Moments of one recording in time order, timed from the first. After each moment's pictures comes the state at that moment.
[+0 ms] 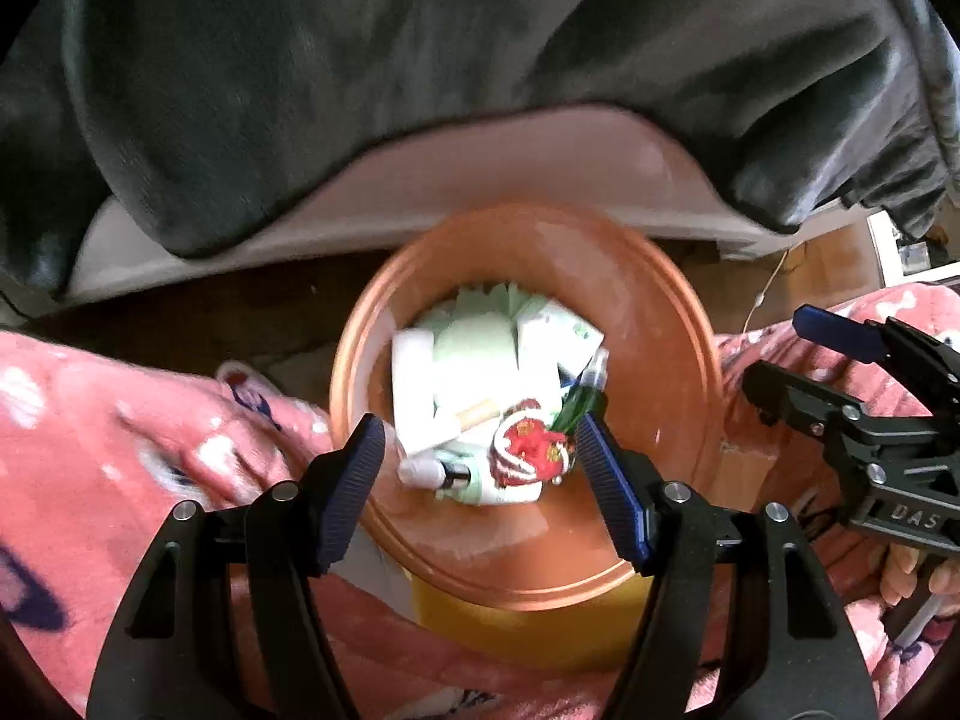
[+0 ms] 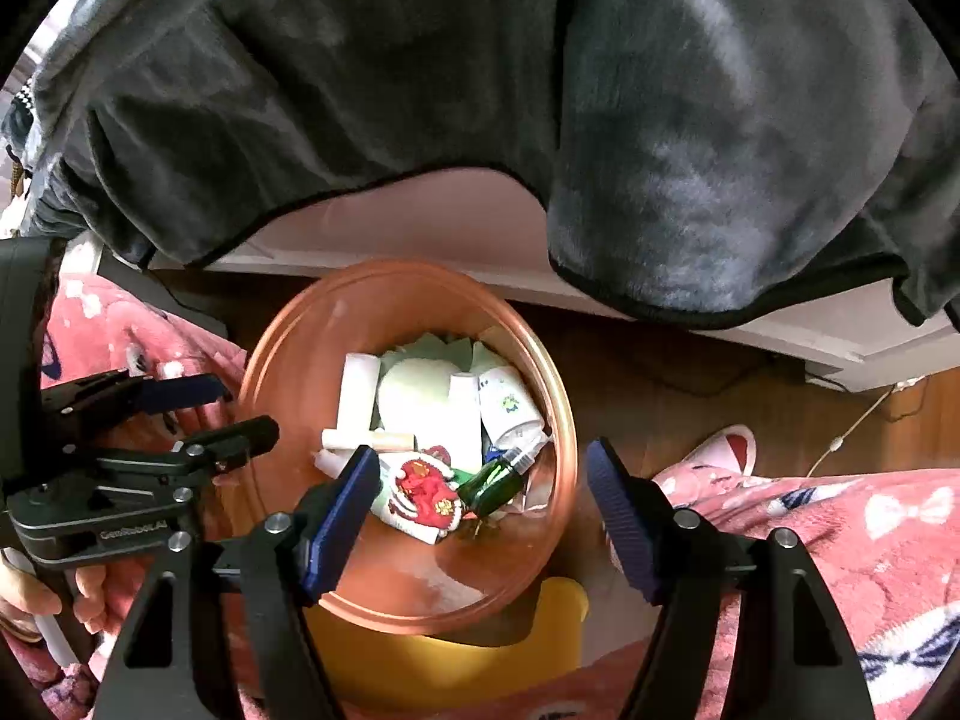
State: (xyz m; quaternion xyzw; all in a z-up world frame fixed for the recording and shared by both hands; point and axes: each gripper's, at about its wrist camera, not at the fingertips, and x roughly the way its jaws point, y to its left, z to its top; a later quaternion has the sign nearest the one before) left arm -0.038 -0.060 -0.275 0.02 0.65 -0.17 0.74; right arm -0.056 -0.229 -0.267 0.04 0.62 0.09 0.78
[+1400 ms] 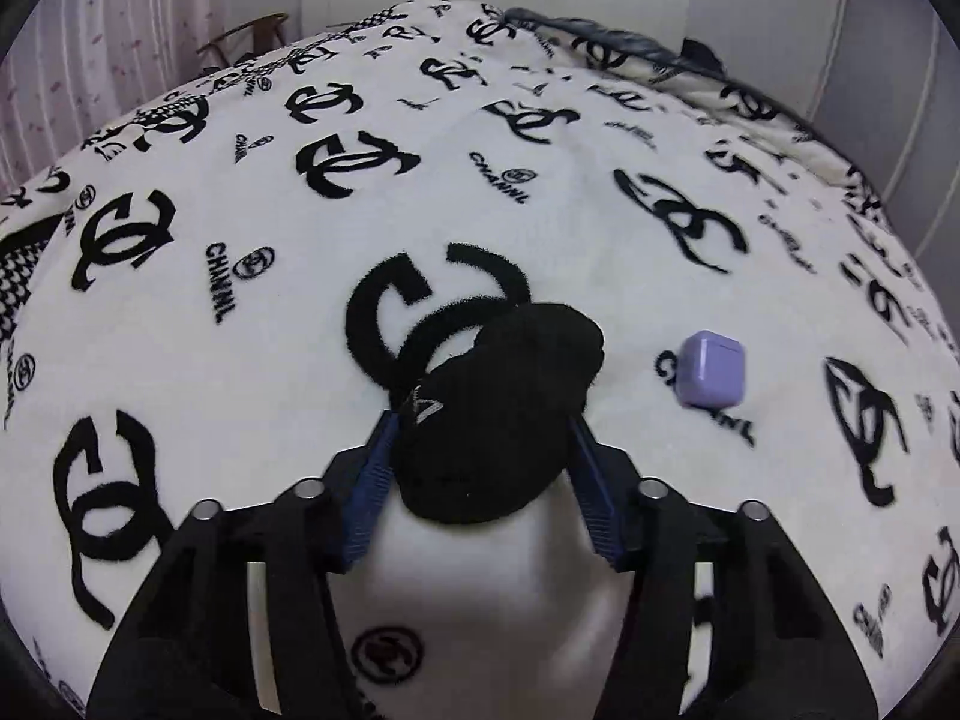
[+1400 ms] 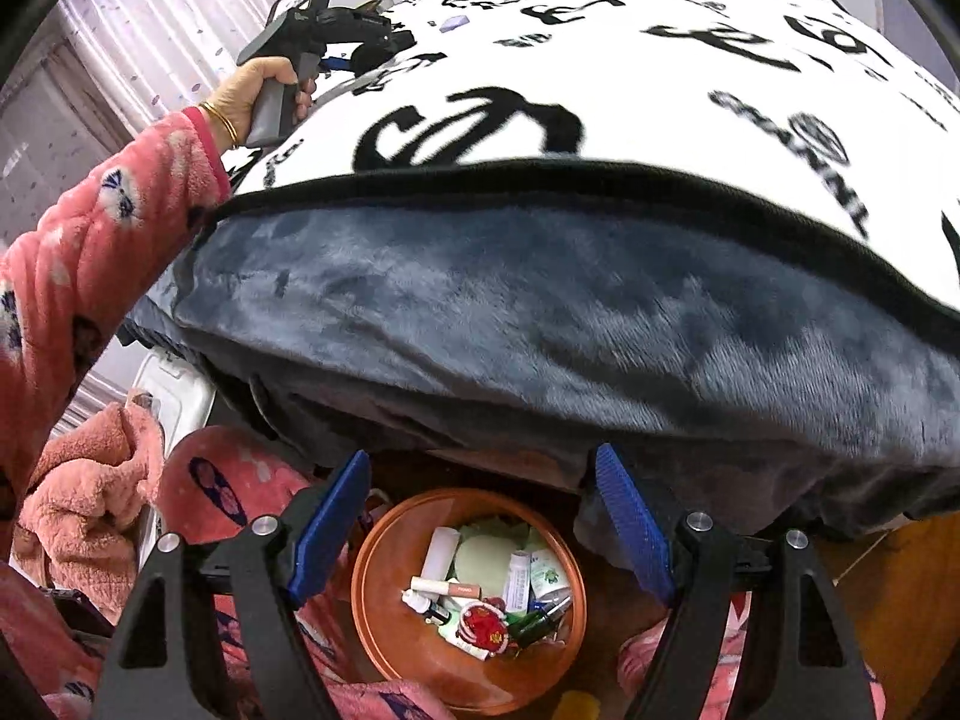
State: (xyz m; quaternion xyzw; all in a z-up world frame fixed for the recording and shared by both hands) left arm 0.377 0.019 -0.061 -0.02 0.42 -0.05 0.91; right arm 0.002 -0.243 -0.129 0.08 0.49 0.18 0.85
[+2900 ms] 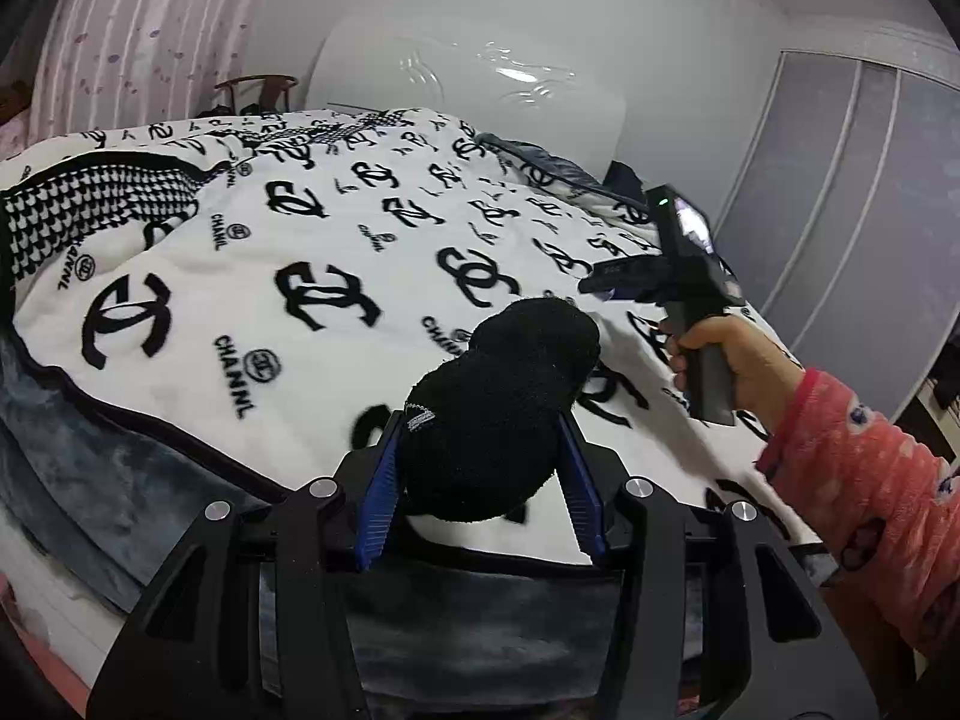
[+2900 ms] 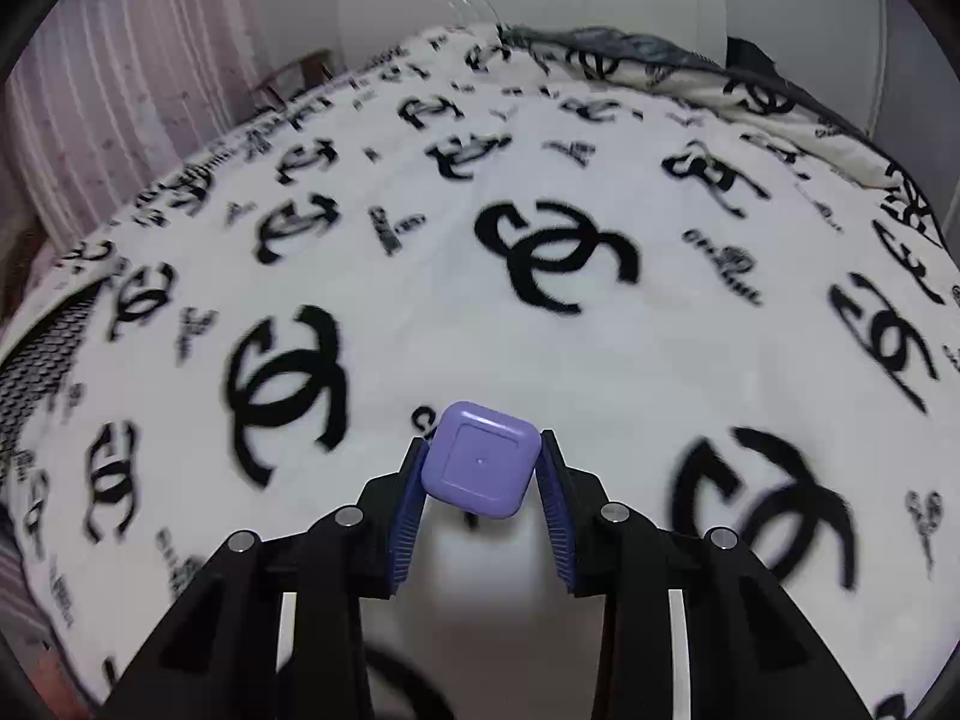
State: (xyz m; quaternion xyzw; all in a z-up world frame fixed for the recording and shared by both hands) left arm 0.094 0.121 -0.011 -0.12 0.29 -0.13 0.94; right arm 0.378 -0.133 -0.027 0.03 0.42 0.08 0.90
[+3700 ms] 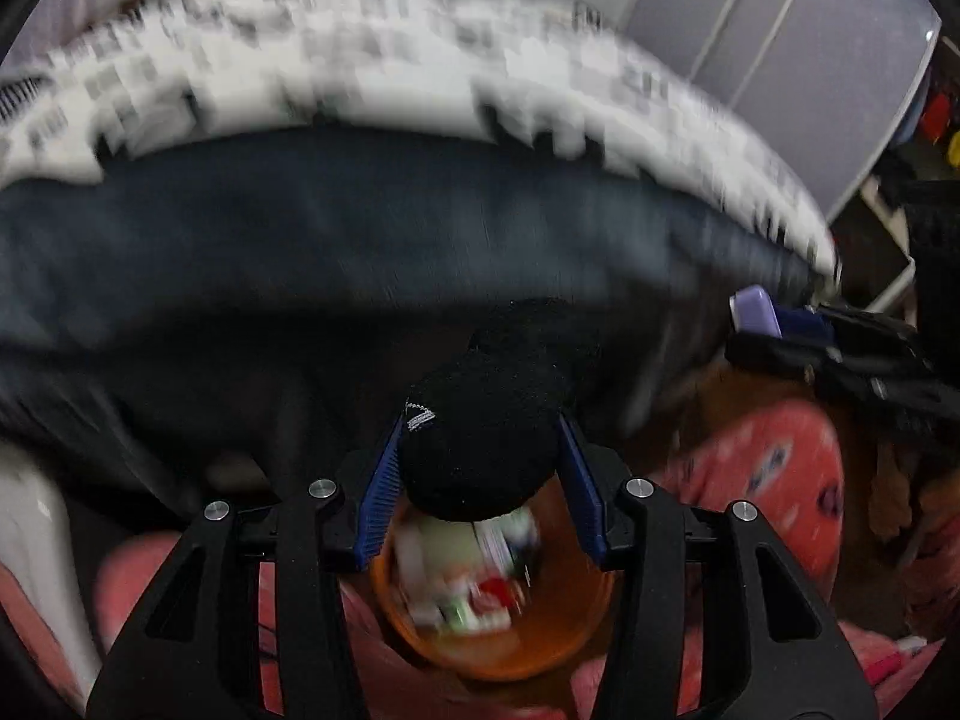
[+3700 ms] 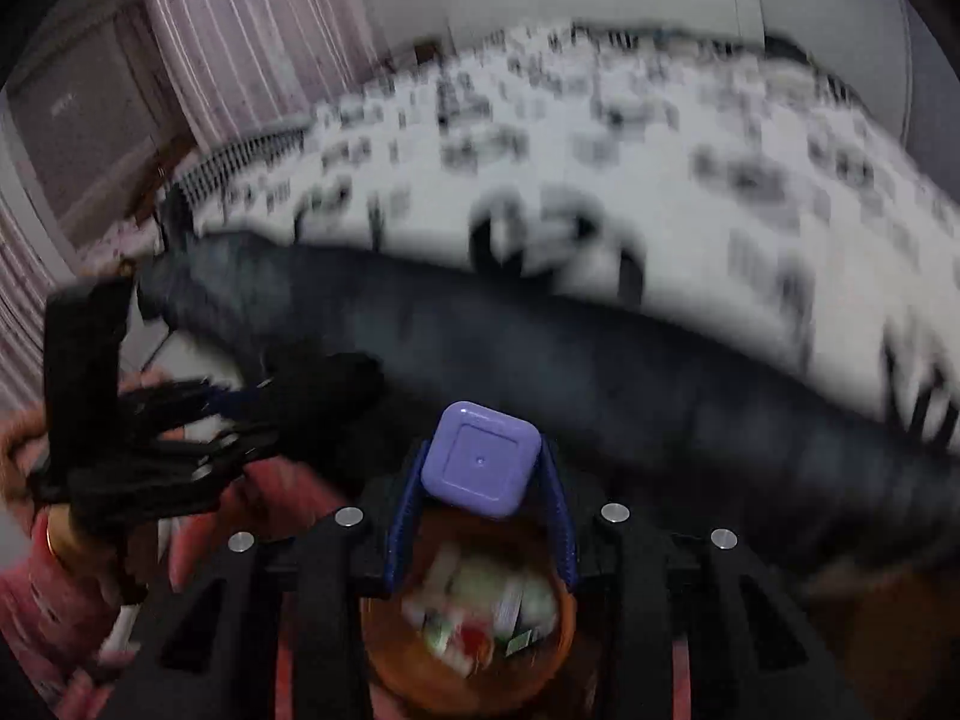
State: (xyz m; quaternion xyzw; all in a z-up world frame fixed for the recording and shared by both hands) left arm -0.038 -0.035 -0.142 -0.01 0.49 -0.25 0.84; right arm -0.059 -0.231 -0.110 0.04 0.47 0.19 0.86
